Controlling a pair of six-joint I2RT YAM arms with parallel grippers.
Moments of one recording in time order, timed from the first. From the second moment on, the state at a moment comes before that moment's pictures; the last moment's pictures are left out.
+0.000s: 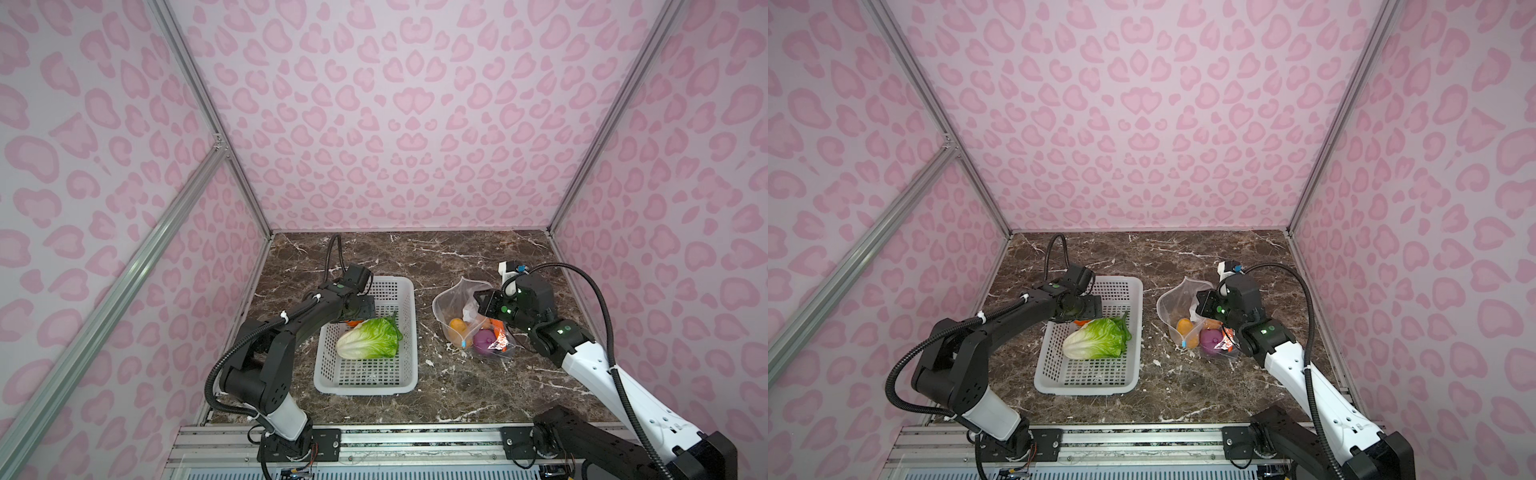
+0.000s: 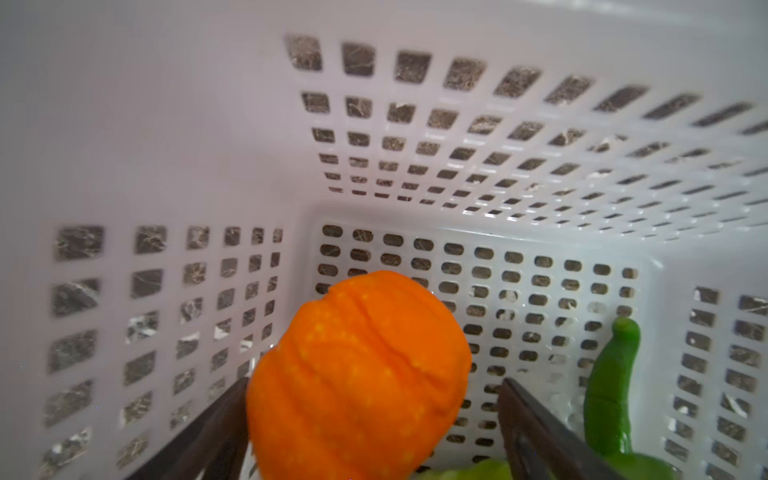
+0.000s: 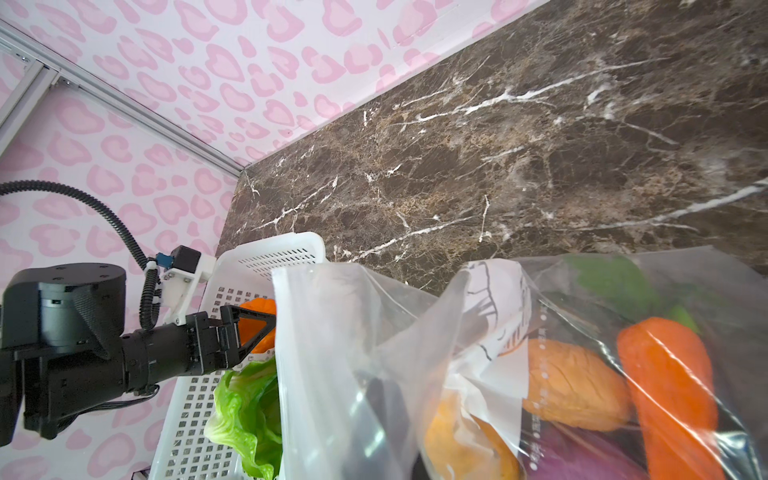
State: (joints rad) left arm -0.43 1.65 1.07 -0.63 -0.16 -0.52; right arm 0.39 1.01 0.78 -0.31 -0.14 0.66
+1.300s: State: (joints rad) left arm -0.43 1.77 1.12 -0.55 -0.15 -0.51; right arm 0.39 1.01 0.80 -0.35 -0.11 0.63
